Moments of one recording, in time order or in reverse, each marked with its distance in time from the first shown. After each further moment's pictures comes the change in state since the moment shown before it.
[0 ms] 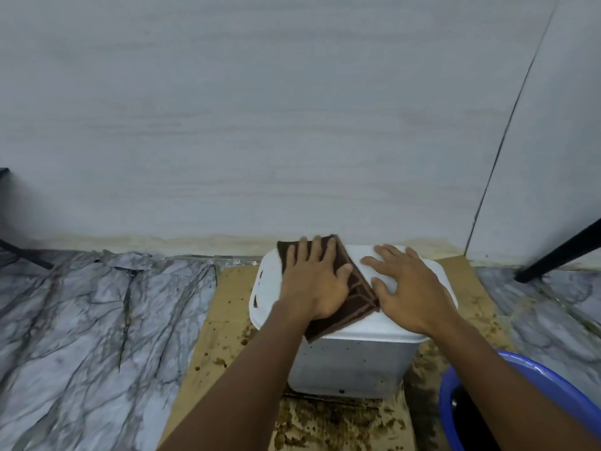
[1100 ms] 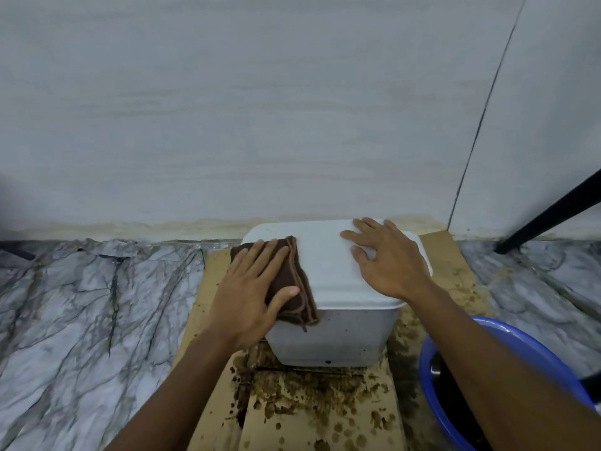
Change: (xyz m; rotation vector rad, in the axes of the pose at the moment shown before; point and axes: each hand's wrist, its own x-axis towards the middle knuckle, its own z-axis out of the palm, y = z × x) left_hand -0.081 -0.071 0.019 0.031 0.243 0.196; right_hand 0.002 0.005 0.006 0.023 0.045 0.045
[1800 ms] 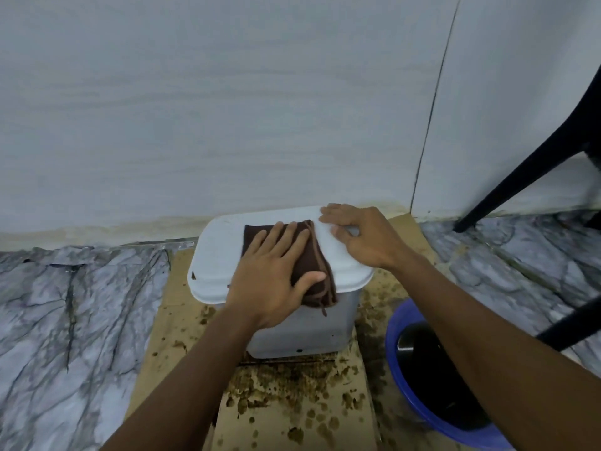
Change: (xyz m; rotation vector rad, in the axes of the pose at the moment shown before) left_hand 0.047 0.082 0.015 0.046 -0.016 0.145; right_hand 0.003 0.032 -0.028 0.318 -0.069 -0.018
